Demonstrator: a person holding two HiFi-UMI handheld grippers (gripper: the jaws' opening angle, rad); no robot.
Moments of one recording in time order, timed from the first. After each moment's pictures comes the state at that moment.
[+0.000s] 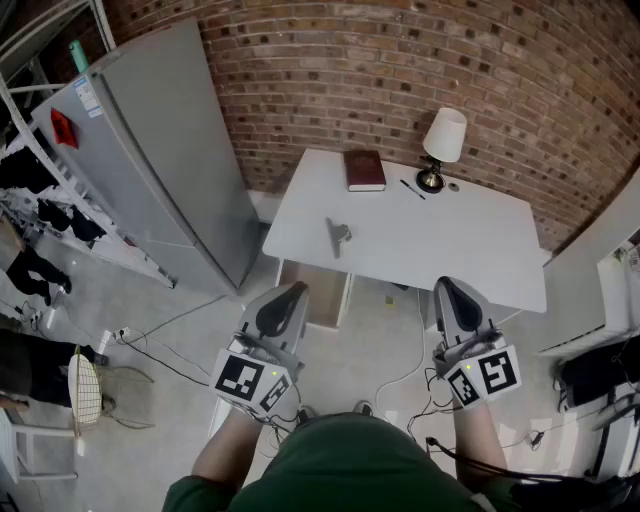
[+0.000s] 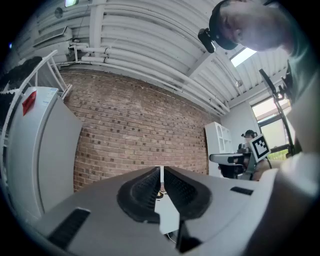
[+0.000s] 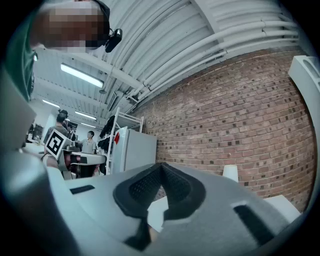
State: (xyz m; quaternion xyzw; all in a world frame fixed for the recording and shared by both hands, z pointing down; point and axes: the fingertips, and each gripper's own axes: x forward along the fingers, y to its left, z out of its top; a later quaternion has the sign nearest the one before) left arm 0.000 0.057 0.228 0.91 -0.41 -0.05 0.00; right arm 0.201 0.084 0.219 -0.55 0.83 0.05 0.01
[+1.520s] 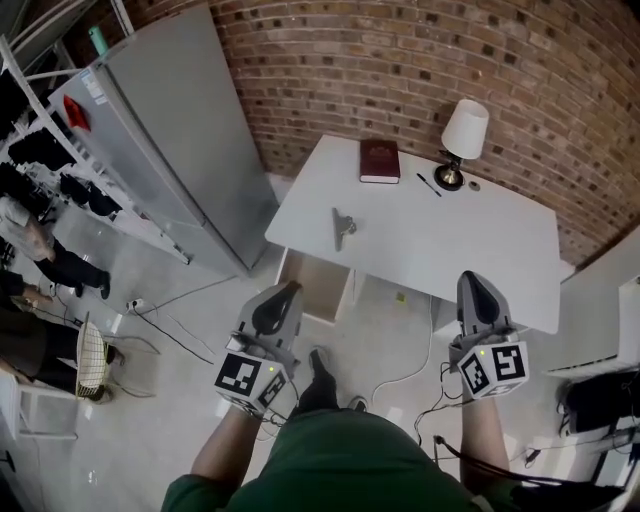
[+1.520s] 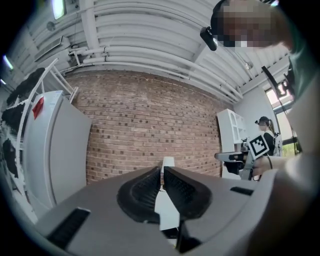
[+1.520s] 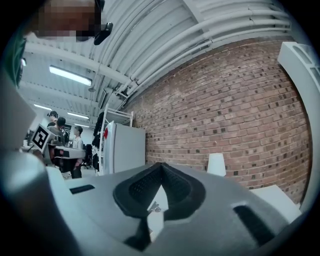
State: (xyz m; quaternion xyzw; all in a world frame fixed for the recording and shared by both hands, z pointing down) left arm 0.053 0.043 0.267 0.87 -0.49 -0.01 0.01; right arm 0.321 0.034 0.274 -0.57 0.82 0.00 0.01
